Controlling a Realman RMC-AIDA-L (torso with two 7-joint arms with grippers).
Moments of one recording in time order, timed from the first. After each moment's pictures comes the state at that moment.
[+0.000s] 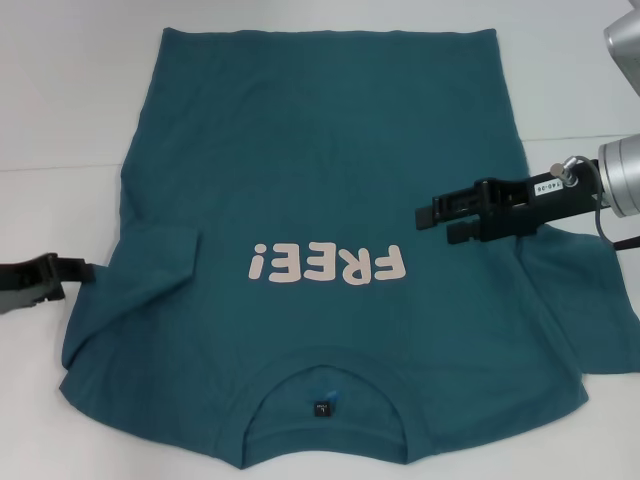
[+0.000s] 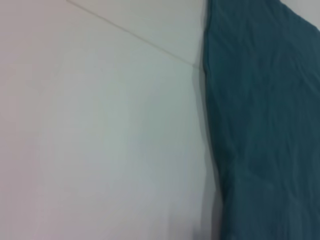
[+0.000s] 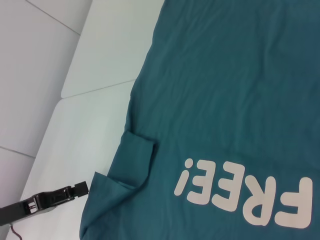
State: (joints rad) left arm -0.61 -2.01 0.77 0.72 2.38 1.00 -2.61; right arm 0.84 1.87 -0.75 -0.50 -2.23 -1.39 2.49
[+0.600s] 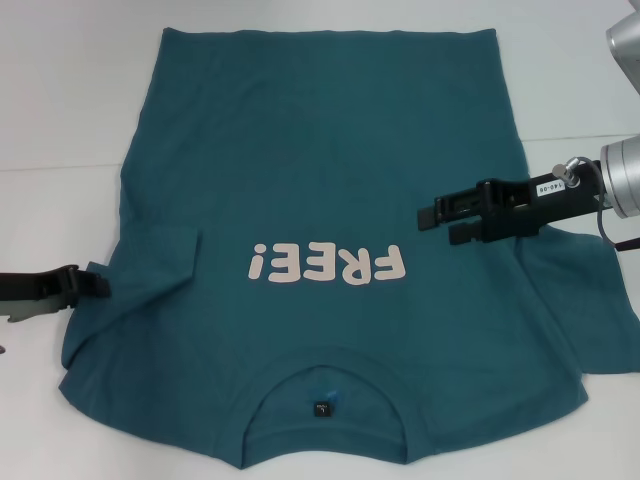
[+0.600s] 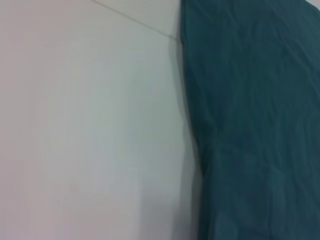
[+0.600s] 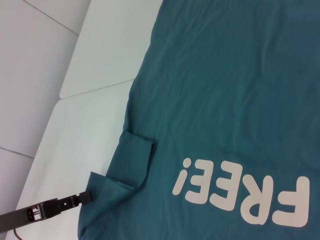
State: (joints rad) left arm -0.63 -2.01 0.79 0.69 2.39 1.02 -2.56; right arm 0.84 1.87 -0.75 -0.50 -2.23 -1.39 2.49
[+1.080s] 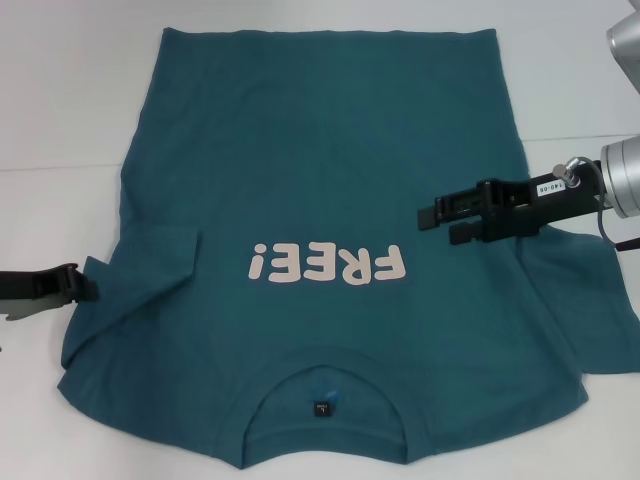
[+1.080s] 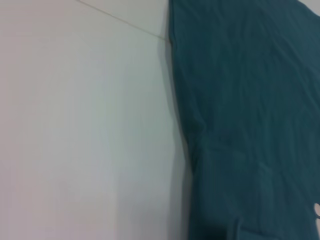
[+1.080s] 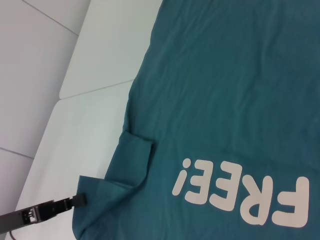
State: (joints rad) left arm -0.62 -2.02 0.79 0.72 2.38 1.06 -2.56; right arm 0.84 1.87 -0.75 -0.50 -2.23 -1.39 2.49
